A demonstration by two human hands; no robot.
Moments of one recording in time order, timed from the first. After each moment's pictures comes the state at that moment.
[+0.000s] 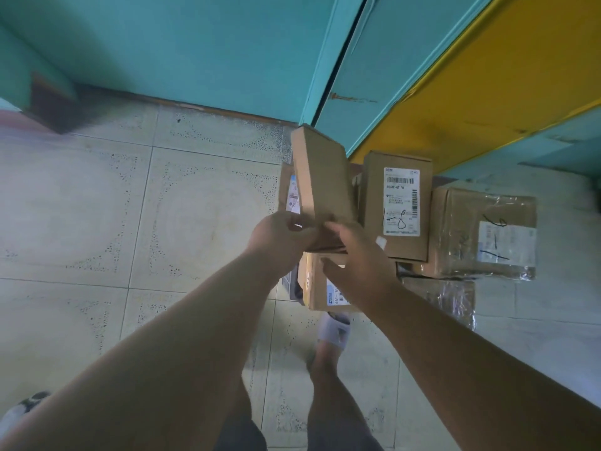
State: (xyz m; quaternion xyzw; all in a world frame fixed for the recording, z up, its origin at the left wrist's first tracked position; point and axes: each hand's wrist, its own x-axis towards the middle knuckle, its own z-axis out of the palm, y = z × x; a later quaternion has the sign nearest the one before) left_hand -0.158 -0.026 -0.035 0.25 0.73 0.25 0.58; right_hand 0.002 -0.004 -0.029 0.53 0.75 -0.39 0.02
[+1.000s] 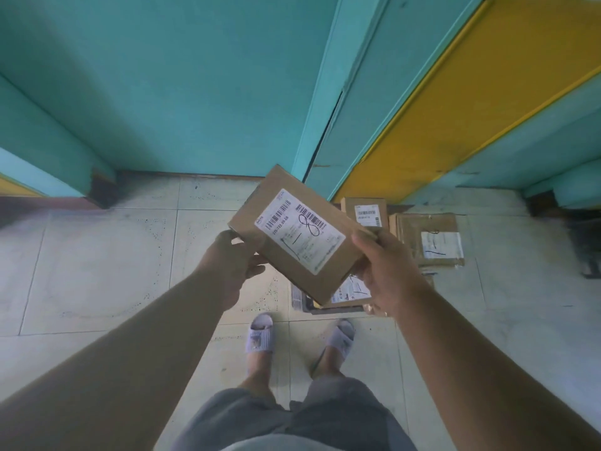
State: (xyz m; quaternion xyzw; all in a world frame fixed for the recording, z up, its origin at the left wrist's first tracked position) left_hand -0.267 -0.088 0.153 0.07 0.67 0.39 0.62; right_hand -0.037 -0.040 0.184 0.65 0.32 -0.64 -0.25
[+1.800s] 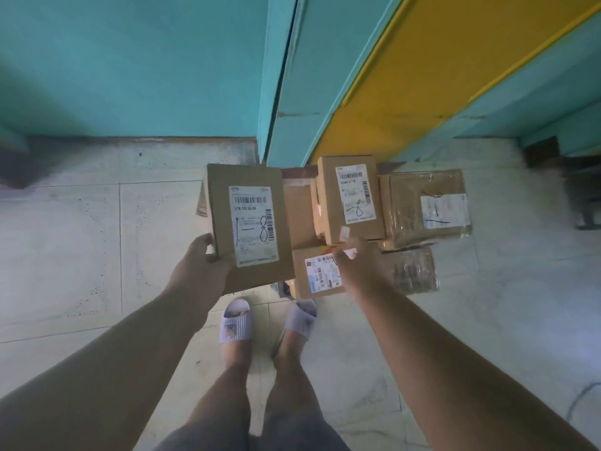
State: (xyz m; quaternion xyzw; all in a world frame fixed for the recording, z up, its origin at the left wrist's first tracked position) left_hand -0.220 -0.078 0.023 0.19 0.77 0.22 0.57; right_hand 0.032 -0.027 -0.007 0.77 0.49 -0.41 -0.01
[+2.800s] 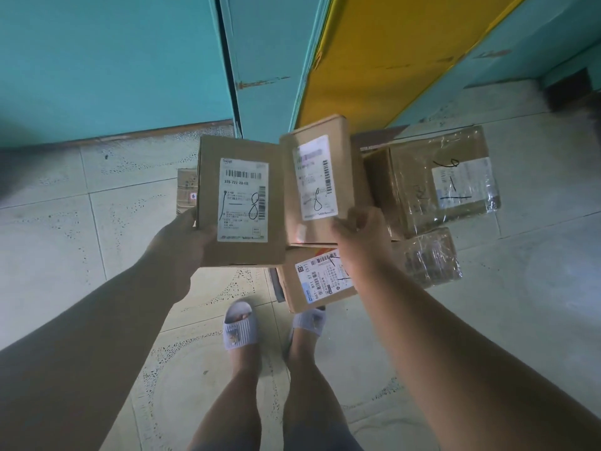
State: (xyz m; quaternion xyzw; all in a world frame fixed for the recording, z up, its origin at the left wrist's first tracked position) left_hand -0.218 -0.003 -0.065 0.23 0.74 0.21 0.60; right_hand 0.043 0.013 -0.071 0.82 0.34 -0.43 -0.18
